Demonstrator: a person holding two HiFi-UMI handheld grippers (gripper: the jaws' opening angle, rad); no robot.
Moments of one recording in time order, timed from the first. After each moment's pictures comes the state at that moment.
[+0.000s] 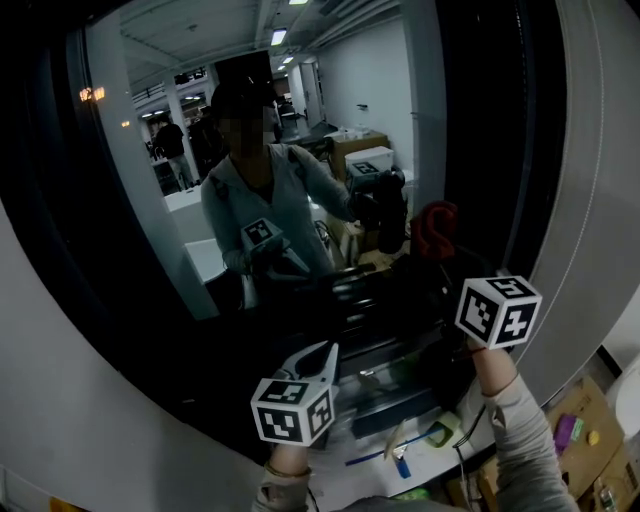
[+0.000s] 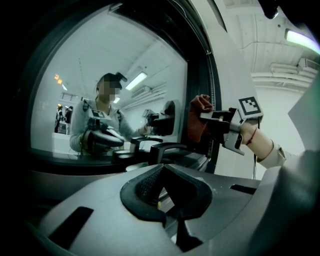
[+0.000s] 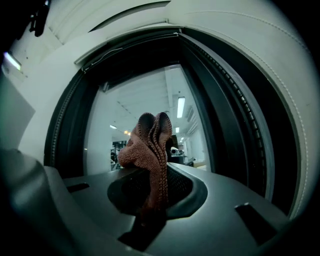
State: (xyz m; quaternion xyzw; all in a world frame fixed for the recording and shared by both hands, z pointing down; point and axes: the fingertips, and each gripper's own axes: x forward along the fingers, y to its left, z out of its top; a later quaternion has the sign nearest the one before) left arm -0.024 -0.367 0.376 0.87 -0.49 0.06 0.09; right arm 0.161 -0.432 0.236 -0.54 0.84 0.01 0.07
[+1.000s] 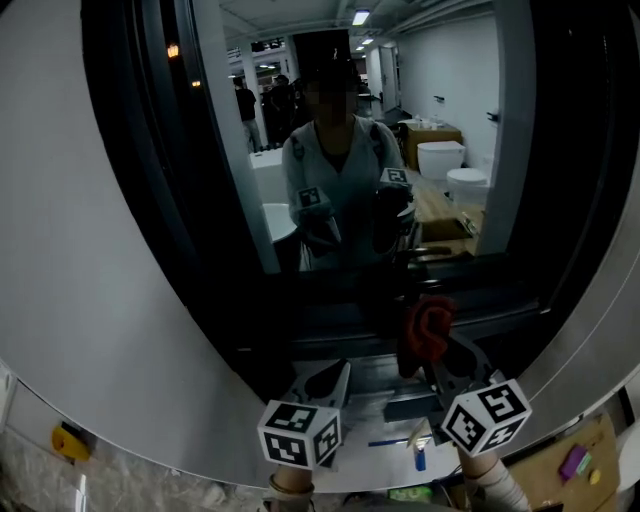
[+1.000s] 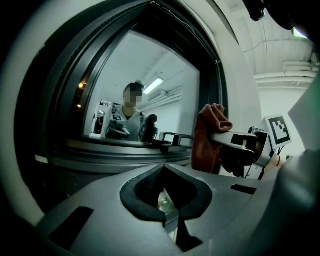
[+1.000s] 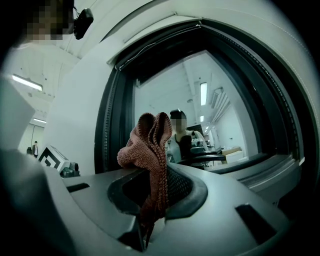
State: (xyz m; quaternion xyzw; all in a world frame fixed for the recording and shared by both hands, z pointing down) left arm -0.111 -0.272 0.404 0.82 -0.57 0.04 0.12; right arm 0.015 -0.298 0.331 -0.41 0.91 -0.02 0.05
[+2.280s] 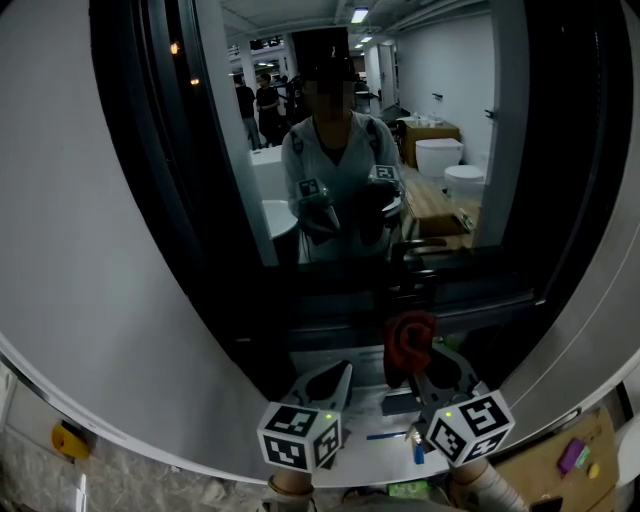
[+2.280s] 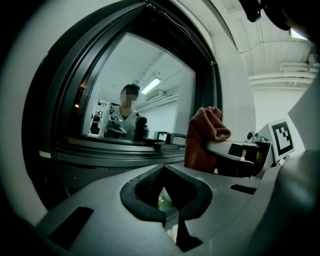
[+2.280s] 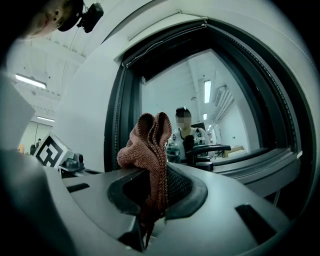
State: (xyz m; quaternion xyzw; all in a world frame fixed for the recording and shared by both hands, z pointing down) left arm -0.098 -0.245 0.405 0.82 -0.56 0.04 0.11; right arm 0.000 -0.261 0.352 -0.39 0.92 -0.02 0.03
